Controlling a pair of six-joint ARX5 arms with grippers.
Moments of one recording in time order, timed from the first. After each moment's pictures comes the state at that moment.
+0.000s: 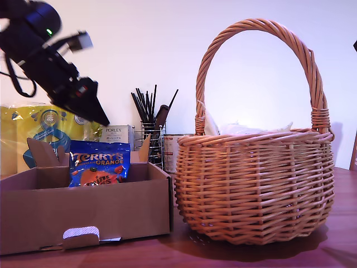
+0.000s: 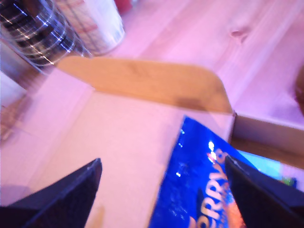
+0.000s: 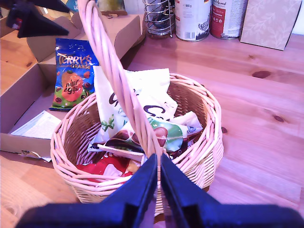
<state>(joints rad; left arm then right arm) -0.18 1.78 1.36 -0.43 0.42 0.60 0.39 0.44 0.53 -0.52 -0.12 0.00</state>
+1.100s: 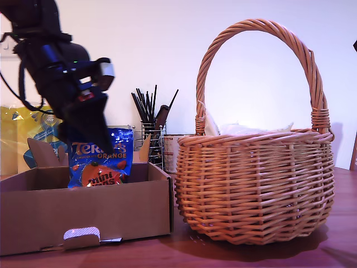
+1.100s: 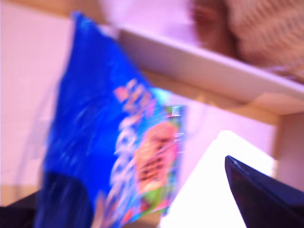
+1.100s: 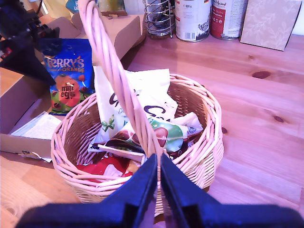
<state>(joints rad) -0.29 1.91 1.48 -0.92 0.47 0.61 0.39 0.44 0.53 -0.52 -0.12 0.00</state>
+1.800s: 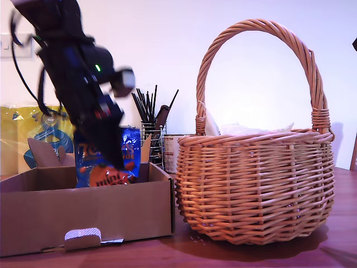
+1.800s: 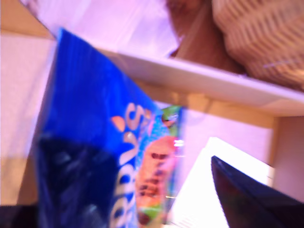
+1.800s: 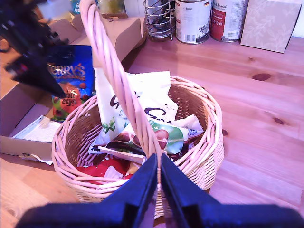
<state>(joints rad) -0.39 1.96 1.49 -0.89 0.35 0.58 0.39 0.44 0.53 -0.52 -0.12 0.00</state>
